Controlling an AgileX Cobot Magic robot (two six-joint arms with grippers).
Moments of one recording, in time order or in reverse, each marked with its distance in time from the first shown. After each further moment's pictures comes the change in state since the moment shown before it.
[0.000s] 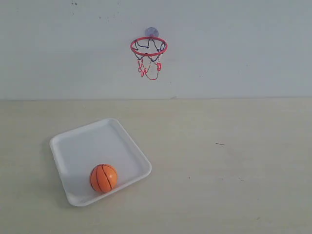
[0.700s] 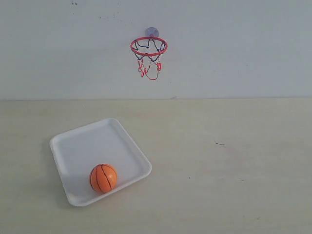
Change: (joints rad) left arm 0.000 0.000 0.000 0.000 0.000 0.000; right arm 0.000 0.000 0.000 0.051 -0.457 0.110
